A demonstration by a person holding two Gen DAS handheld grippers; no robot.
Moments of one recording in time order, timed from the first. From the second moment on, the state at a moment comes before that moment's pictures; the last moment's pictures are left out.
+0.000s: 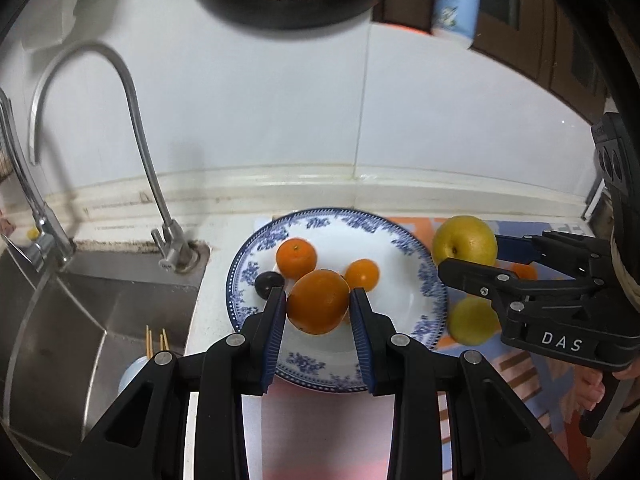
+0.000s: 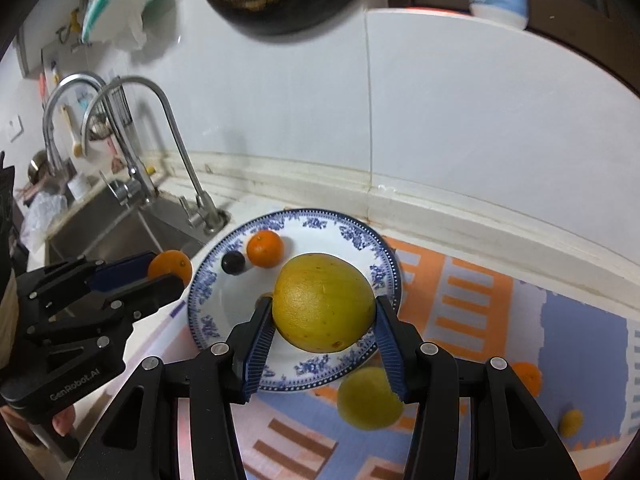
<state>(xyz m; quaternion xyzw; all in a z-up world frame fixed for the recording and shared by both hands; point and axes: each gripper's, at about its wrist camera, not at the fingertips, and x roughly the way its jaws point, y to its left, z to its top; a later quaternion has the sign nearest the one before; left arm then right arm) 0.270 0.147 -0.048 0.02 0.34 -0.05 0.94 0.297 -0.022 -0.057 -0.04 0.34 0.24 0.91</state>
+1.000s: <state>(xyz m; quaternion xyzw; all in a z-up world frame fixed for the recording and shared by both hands) 0.283 0.158 -0.074 0.02 0.39 -0.02 0.92 0.319 0.004 -0.082 -0.06 0.39 0.24 0.88</state>
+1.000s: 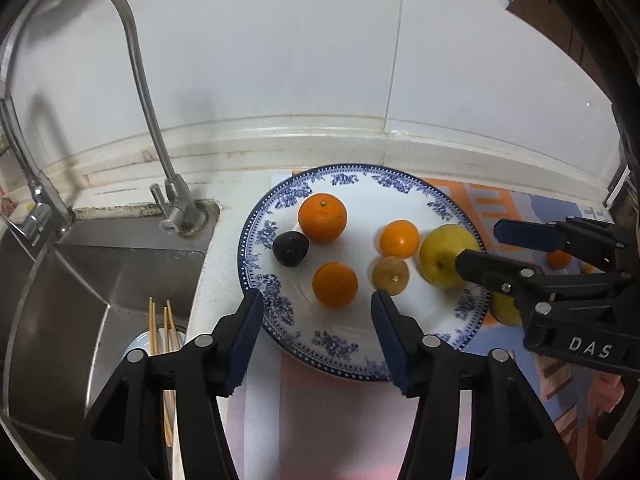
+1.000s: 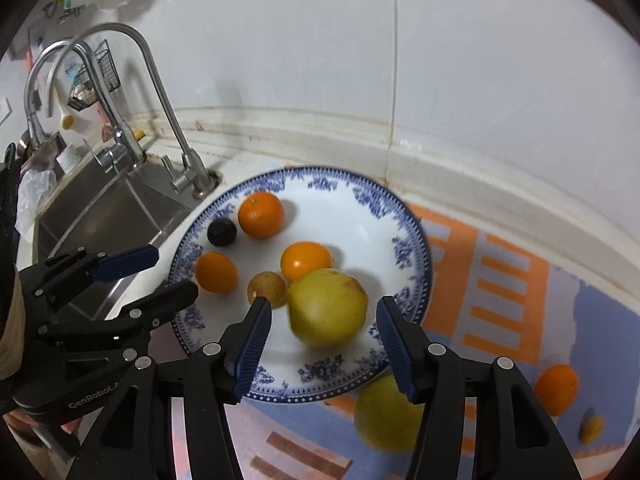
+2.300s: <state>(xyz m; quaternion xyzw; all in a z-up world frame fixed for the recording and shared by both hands) 0.178 0.021 -0.025 0.15 0.23 -0.12 0.95 0.176 -0.170 -0.039 0.02 0.29 0.05 0.95</state>
